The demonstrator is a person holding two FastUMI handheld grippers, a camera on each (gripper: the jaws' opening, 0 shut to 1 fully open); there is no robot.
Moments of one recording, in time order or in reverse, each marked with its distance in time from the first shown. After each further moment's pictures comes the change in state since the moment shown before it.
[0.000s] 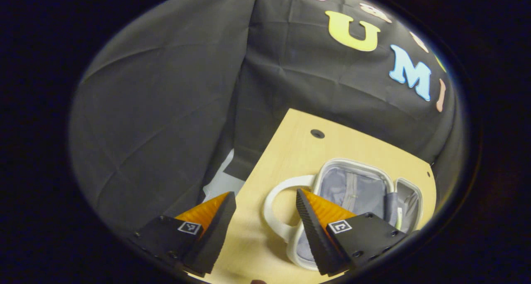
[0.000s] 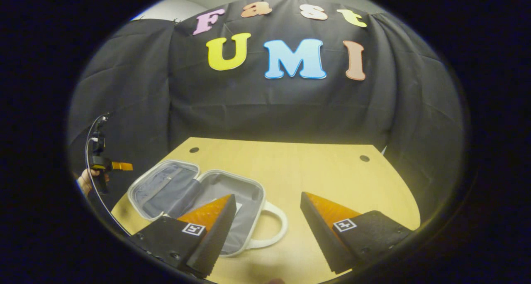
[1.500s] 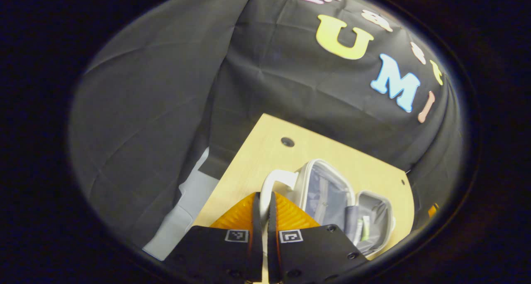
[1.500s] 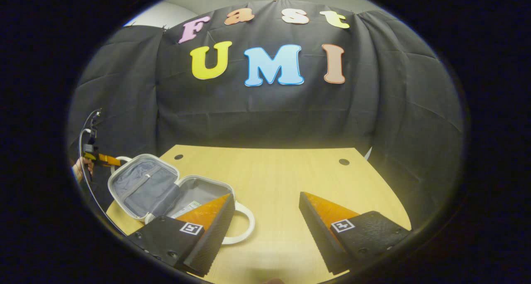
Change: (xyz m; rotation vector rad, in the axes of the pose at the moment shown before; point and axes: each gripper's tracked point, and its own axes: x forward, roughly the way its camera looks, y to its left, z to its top) left arm -0.089 -0.098 0.084 -0.012 -0.075 -0.192; right arm -0.018 -0.077 0.009 0.058 -0.072 -0.028
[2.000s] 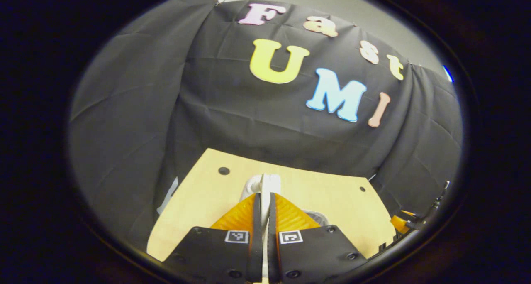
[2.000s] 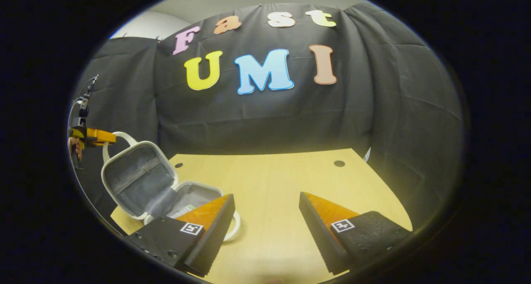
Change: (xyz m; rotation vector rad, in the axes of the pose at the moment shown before) left arm -0.108 -0.264 0.024 0.127 -0.134 -0.206; right arm -0.006 -0.053 0.003 0.053 -0.043 0.038
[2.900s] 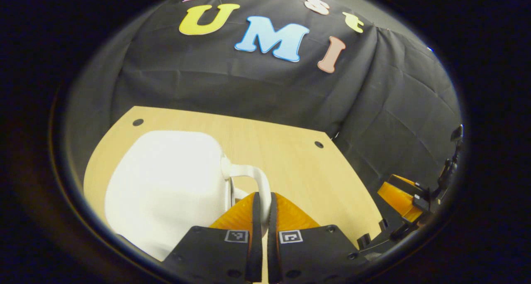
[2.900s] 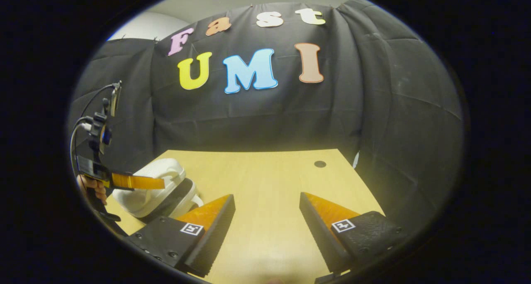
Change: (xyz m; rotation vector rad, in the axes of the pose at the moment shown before) left arm 0.121 -0.247 -0.261 0.050 0.269 -0.150; right arm -0.010 -0.097 -0.015 -0.030 0.012 0.013
